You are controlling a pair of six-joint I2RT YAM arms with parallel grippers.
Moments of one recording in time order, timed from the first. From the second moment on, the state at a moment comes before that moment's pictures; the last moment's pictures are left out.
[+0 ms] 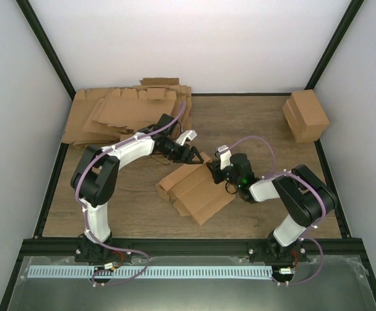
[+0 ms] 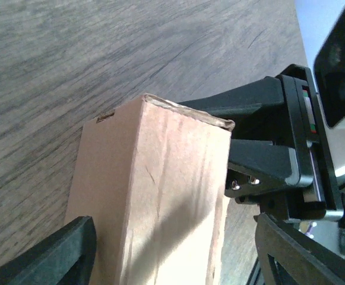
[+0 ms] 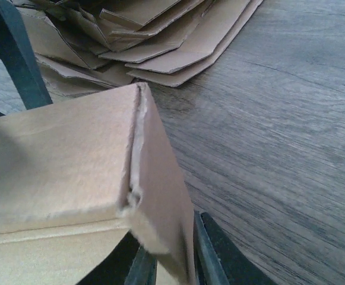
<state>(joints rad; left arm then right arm) -0.54 1.93 1.35 -0.48 0.78 -0.24 0.52 1.62 0.44 0.71 -0.20 0.15</state>
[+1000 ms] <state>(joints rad) -0.57 1.00 0.94 -0.53 0.31 -0.69 0.52 1.53 0.49 0.73 -0.03 0.74</state>
